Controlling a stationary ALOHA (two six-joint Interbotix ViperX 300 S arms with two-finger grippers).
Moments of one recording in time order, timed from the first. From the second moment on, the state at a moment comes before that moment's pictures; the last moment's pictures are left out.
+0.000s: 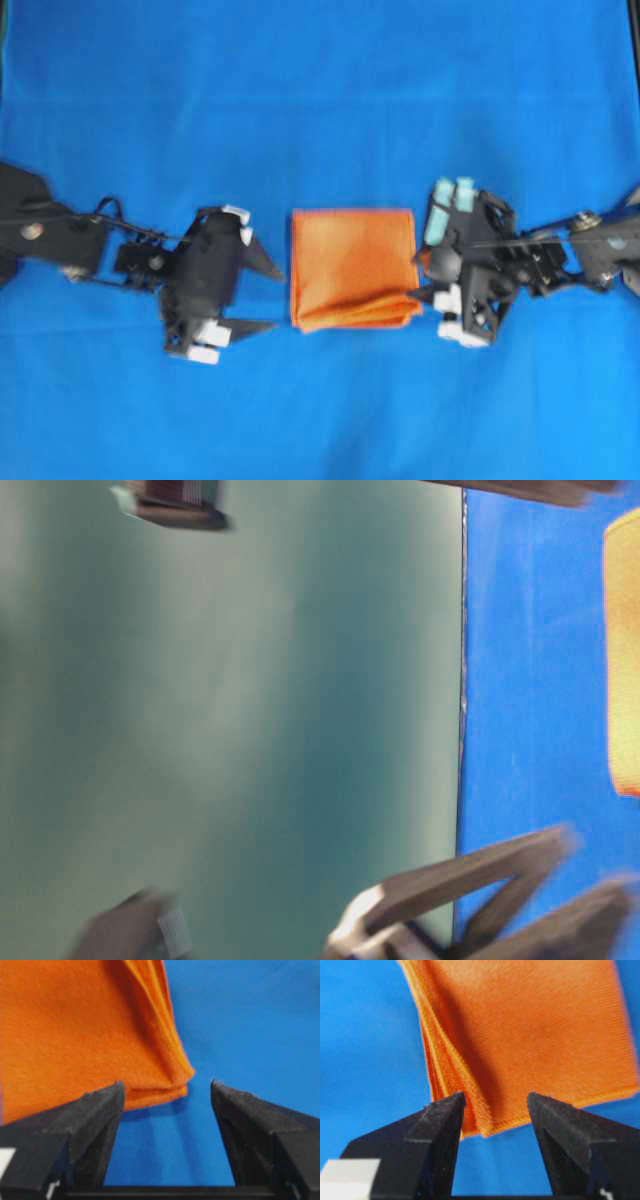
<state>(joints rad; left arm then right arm) -0.18 -0.12 0.80 -0.03 -0.04 0.04 0.19 -0.22 0.82 -0.44 0.30 0.82</state>
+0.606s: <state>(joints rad) -0.17 -0.80 1.11 -0.03 -0.03 0.04 0.17 -0.72 0.99 -0.63 0.35 0.82</state>
